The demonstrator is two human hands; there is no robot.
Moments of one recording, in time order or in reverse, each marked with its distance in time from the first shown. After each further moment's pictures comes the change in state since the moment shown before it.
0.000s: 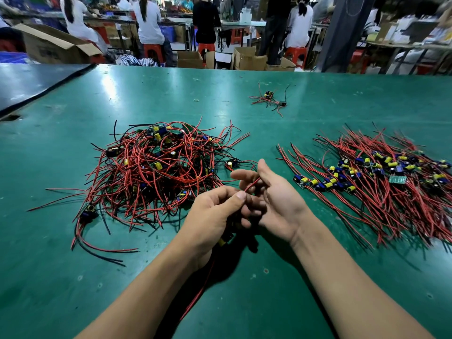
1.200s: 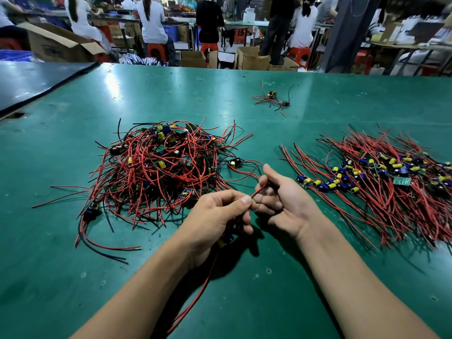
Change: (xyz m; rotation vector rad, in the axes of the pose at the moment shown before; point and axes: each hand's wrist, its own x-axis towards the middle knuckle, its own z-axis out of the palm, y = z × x) left_hand 0.003 -0.001 -0.011 0.019 -0.101 -0.069; right_hand 0.005 -0.007 -0.012 0.186 0.200 0.038
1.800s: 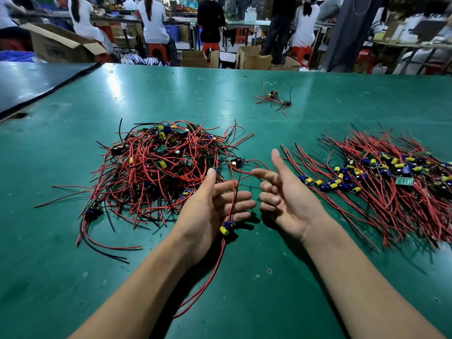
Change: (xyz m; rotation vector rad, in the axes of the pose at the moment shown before) left_hand 0.009 0.005 -0.002 -0.329 0.181 -0.119; right_hand -0.005 -0.001 -0.004 -0.181 0.005 -0.142
